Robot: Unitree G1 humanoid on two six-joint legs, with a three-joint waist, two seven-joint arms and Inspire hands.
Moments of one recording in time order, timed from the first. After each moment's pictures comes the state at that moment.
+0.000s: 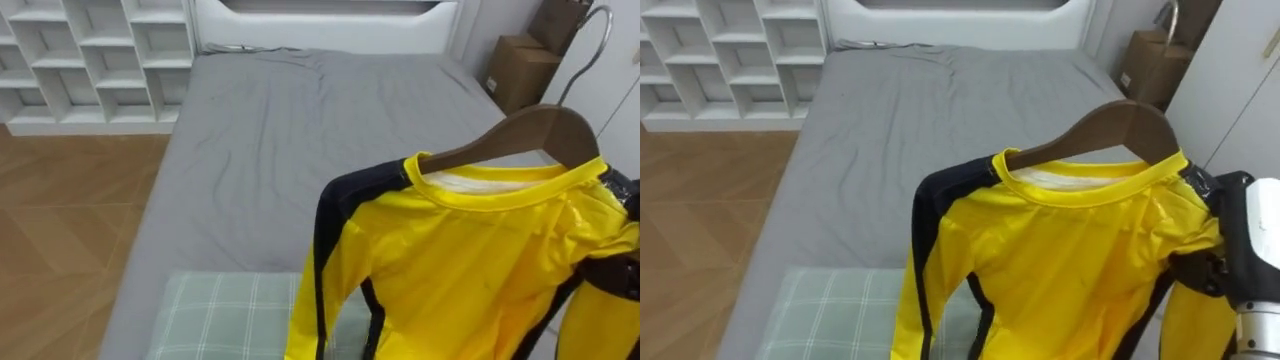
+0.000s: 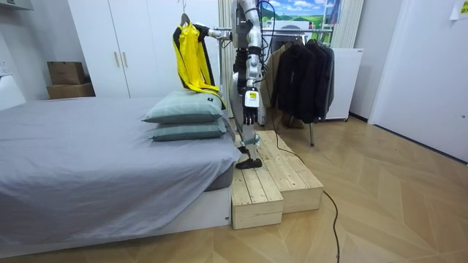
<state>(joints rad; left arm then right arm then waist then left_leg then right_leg) 0.30 0.23 0.23 1.15 -0.05 0.05 0.11 0.18 -0.36 -0.21 -0.15 -0.75 0.04 -0.27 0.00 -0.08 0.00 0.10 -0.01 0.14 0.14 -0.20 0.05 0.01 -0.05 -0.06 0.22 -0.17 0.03</state>
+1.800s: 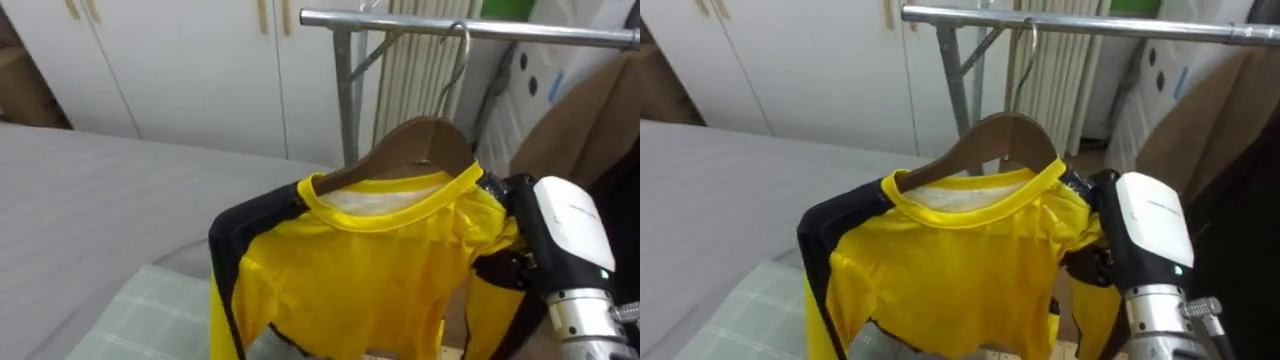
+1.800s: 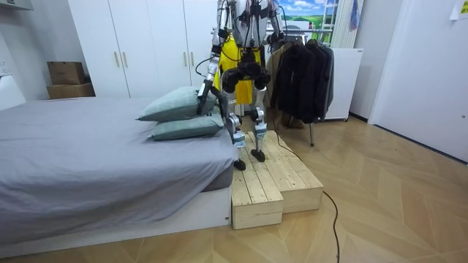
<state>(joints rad) 0.23 0.24 0.08 1.20 0.17 0.33 0.17 0.09 -0.29 0.03 -0.16 -0.74 0.02 -0.23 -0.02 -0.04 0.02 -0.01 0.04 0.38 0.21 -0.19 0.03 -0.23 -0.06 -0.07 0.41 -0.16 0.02</state>
